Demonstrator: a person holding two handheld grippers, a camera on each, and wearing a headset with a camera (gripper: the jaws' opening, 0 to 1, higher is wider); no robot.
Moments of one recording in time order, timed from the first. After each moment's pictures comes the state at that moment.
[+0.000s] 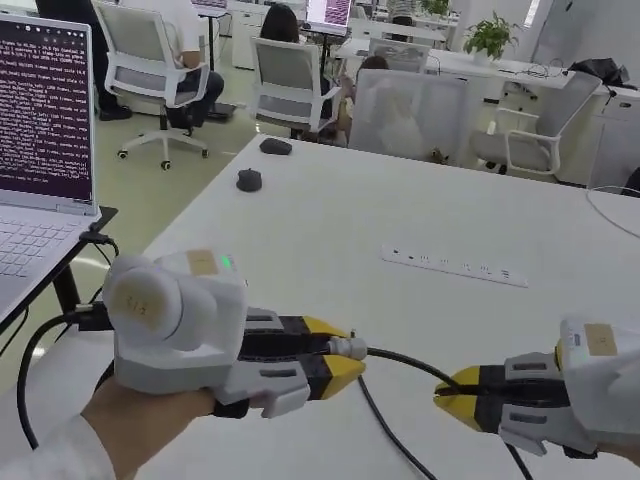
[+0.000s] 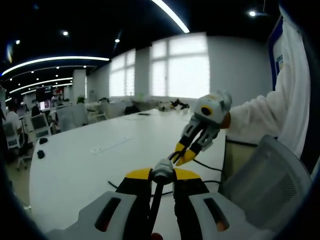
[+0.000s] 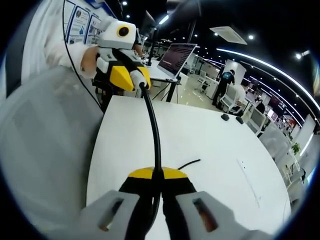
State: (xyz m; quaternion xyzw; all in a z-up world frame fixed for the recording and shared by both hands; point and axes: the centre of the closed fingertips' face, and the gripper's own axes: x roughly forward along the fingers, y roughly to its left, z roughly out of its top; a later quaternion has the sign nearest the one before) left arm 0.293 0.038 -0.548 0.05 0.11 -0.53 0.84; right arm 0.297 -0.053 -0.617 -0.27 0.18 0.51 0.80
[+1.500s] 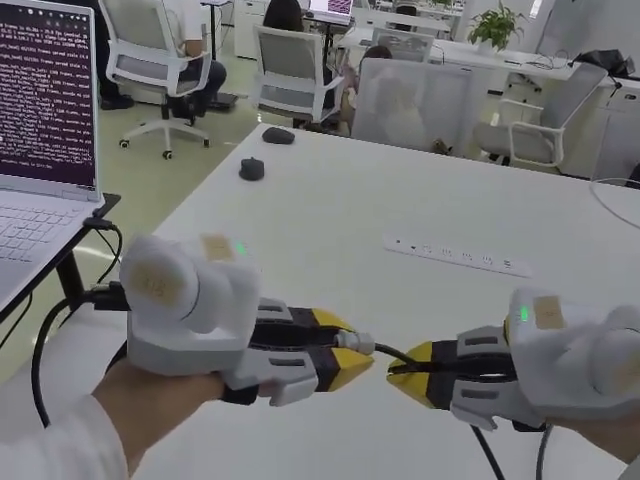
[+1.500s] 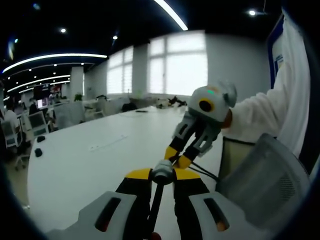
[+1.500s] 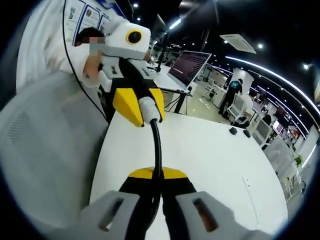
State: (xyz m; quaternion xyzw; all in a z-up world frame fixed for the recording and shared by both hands) left arm 0.290 0.037 -0.551 0.05 0.12 -0.53 0.84; right arm 0.294 0.001 -0.603 -0.28 0.15 0.54 0.78
